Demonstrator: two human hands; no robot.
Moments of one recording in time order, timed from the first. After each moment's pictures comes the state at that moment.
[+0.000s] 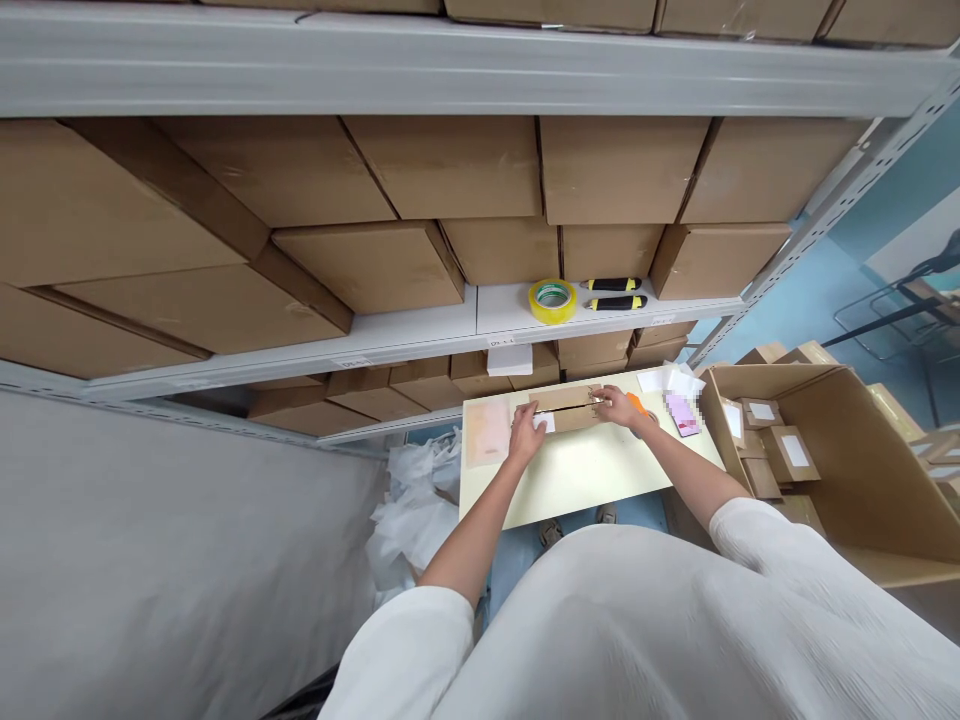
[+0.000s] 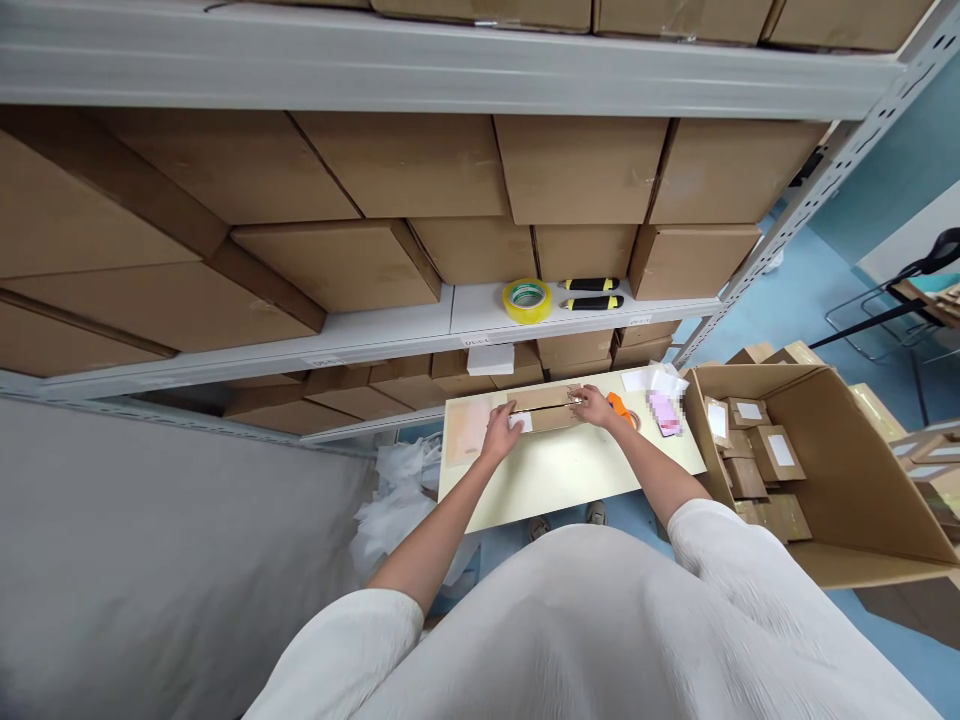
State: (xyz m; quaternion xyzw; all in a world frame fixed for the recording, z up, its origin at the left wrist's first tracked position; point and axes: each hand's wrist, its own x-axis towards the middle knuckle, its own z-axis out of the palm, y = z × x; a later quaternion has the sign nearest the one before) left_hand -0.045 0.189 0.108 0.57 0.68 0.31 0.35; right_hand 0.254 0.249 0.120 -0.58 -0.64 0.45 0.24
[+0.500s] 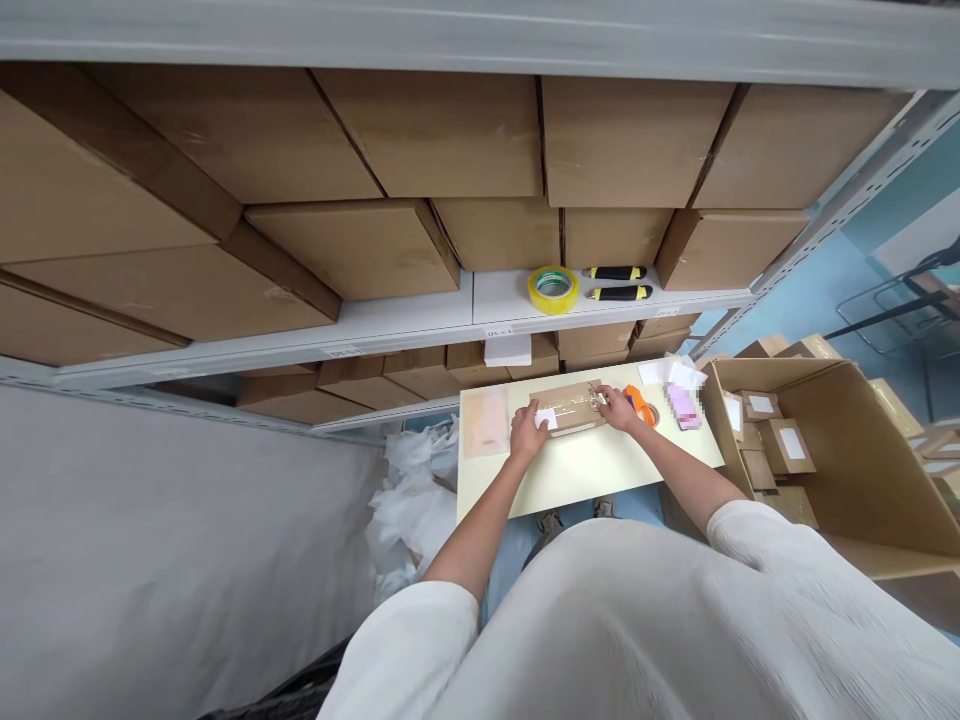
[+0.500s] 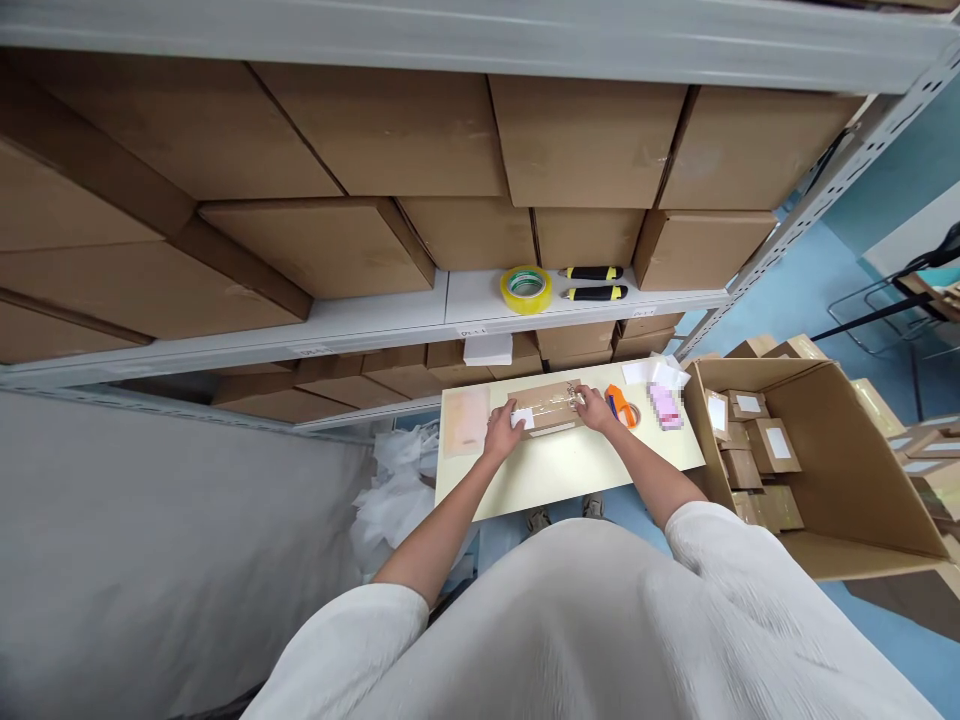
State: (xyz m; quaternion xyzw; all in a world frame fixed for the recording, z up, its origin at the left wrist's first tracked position) left_hand -0.037 0.178 0.090 0.60 0.72 0.19 0.29; right_hand 0.249 0.232 0.101 -0.65 -0.66 0.35 0.12
